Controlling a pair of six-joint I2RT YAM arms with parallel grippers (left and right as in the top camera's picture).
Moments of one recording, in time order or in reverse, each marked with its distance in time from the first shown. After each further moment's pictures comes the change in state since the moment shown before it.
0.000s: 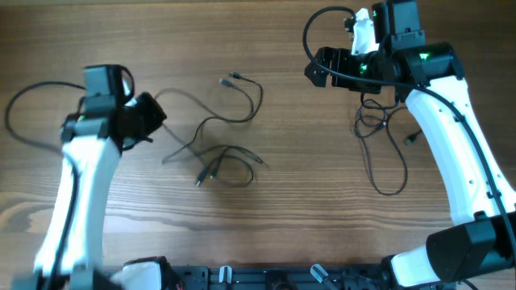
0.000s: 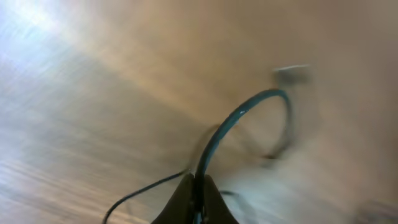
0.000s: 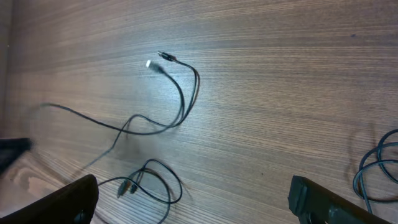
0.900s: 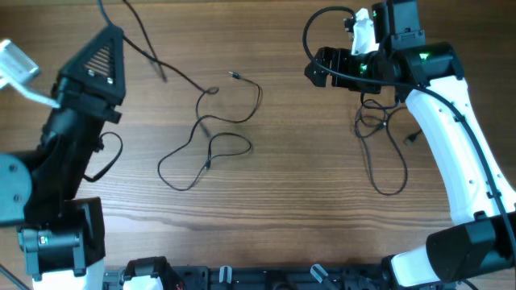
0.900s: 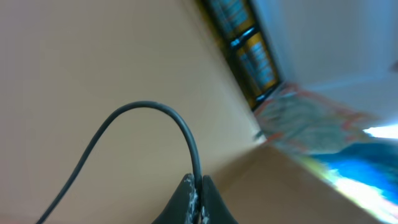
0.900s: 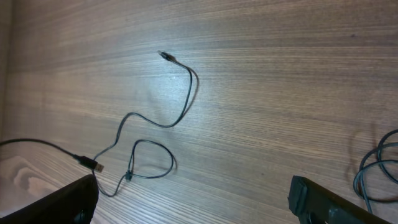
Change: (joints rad) left arm 0.000 -0.516 0.010 0.929 0.293 -0.514; right arm 0.000 0.000 0.000 0.000 0.000 0.000
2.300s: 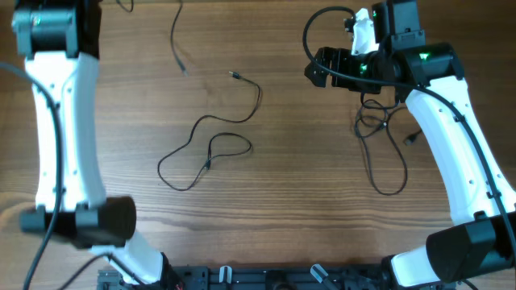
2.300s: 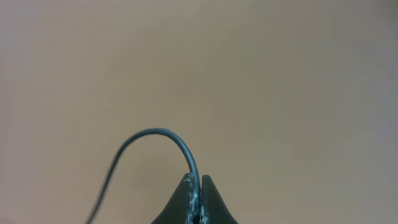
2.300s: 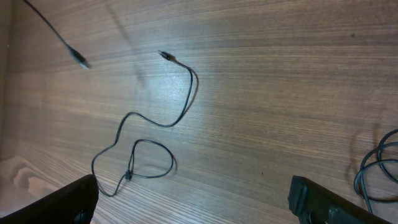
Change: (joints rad) left arm -0.084 1.003 1.114 -0.554 -0.509 0.447; right arm 0.000 0.000 0.000 0.000 0.000 0.000
